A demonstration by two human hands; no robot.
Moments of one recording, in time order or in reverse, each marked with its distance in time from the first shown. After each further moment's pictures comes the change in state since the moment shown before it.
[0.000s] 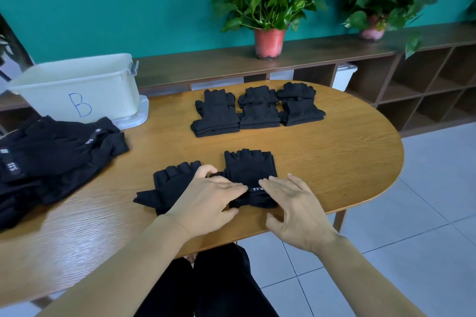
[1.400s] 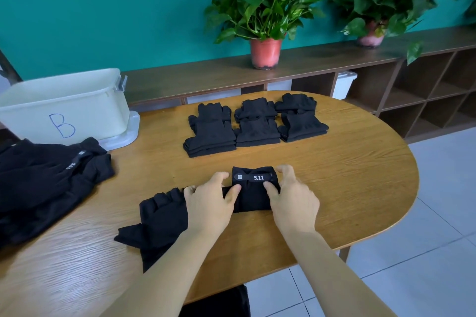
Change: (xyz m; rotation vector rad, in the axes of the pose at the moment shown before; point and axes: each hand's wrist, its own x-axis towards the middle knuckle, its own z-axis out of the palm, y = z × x) left_hand 0.066 -0.005 0.030 -0.227 0.165 -0.815; right_hand 0.077 0.005 0.009 0.080 0.177 0.660
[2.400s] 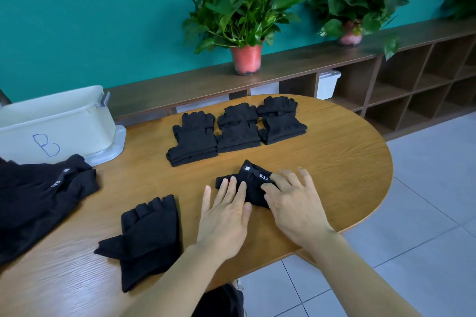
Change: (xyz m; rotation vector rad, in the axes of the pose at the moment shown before) left_hand -0.031 0.047 0.016 0.333 -0.369 0.282; right_hand 0.005 0.066 -0.022 -0.406 0.032 -0.543
